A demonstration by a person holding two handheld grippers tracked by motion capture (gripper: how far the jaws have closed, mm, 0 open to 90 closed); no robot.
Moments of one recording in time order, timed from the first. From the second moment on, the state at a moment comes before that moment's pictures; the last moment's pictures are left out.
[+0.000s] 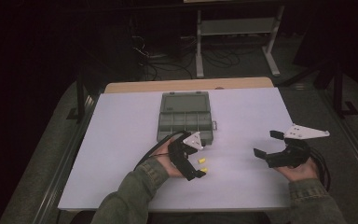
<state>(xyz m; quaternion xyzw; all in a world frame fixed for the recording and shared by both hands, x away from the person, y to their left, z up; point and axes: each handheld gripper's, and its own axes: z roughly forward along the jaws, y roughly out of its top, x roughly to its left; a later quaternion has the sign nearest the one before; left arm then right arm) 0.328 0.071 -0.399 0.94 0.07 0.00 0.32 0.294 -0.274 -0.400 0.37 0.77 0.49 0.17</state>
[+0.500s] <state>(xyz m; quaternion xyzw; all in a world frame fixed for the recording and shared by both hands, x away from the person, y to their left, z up) 0.323 0.060 -0.414 0.95 0.04 0.01 0.30 0.295 -0.273 -0.401 0.37 0.77 0.48 0.17</state>
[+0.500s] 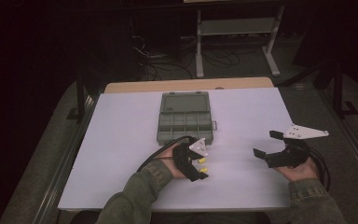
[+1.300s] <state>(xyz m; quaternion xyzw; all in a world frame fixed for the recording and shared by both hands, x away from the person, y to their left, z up) 0.328 0.053 -0.429 0.96 0.04 0.00 0.27 0.294 -0.273 -0.401 0.37 0.78 0.48 0.17</state>
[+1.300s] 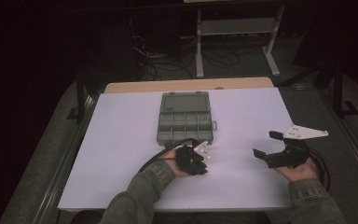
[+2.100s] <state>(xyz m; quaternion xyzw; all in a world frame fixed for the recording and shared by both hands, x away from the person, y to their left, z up) 0.345 0.080 -0.377 0.95 0.06 0.01 0.32 0.294 -0.274 -0.401 0.37 0.77 0.49 0.17</state>
